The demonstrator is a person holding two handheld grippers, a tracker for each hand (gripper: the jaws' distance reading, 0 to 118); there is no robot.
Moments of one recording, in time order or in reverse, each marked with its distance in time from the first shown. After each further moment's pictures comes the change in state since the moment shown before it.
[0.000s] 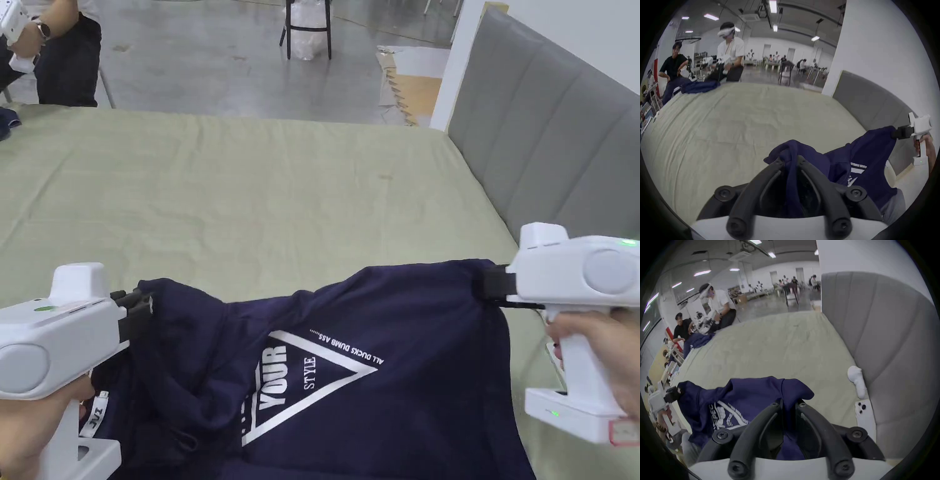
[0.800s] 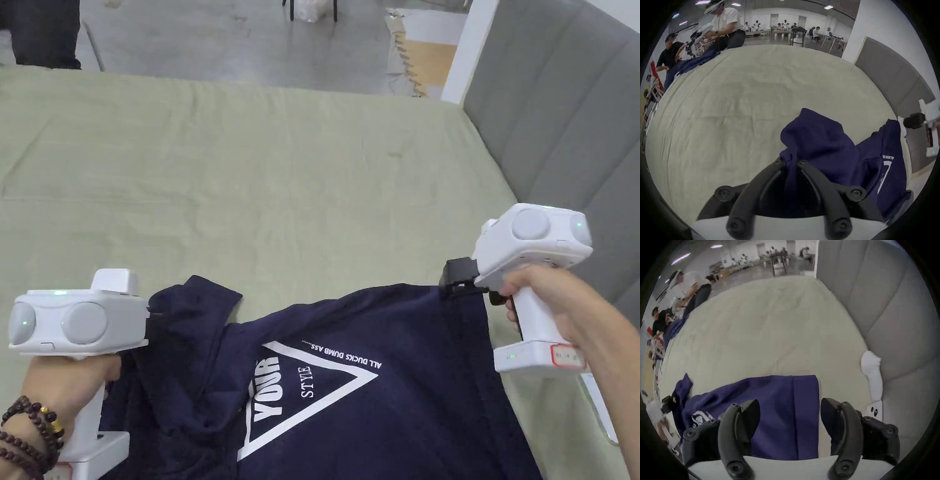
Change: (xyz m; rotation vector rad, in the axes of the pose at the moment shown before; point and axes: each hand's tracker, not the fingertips) left arm -0.019 -0.004 -0.151 -0.375 0.159 0.024; right arm 0.028 0.074 -0.218 -0.447 -0.135 -0.073
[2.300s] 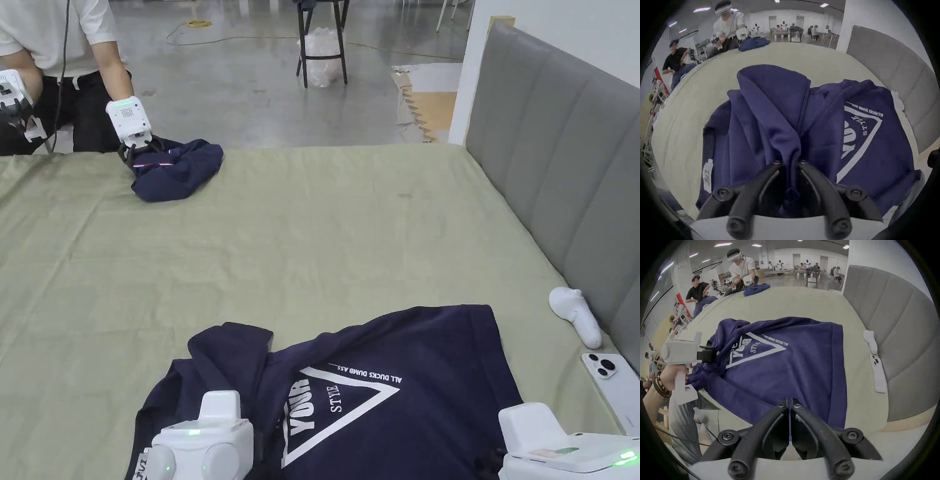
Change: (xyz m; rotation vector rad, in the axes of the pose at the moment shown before) left arm 0.082 -0.132 0.043 0.000 0.082 -0.041; right arm -0.053 -0.309 0.128 0.236 0.108 0.291
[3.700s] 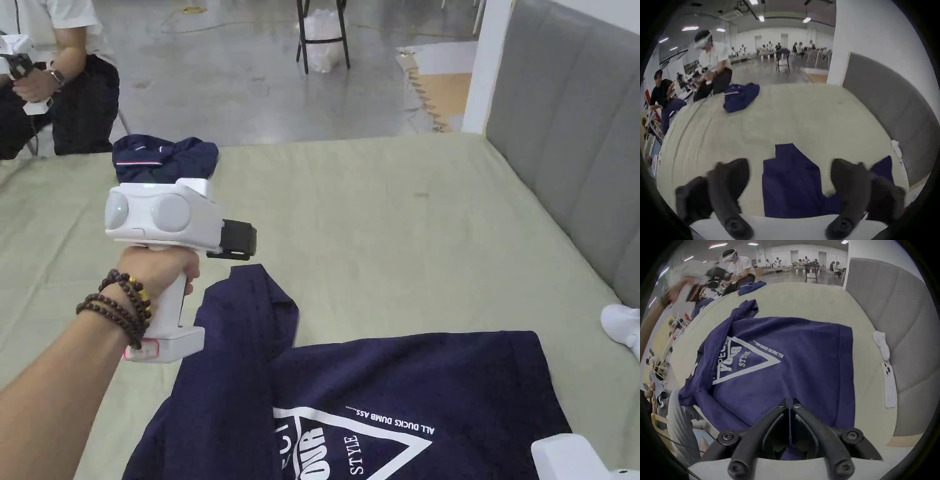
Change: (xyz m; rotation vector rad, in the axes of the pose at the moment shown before) left arm -0.015 0.347 -0.076 0.141 -0.068 -0.124; right arm 0.022 0.055 -0.076 -0.047 0.026 -0.034
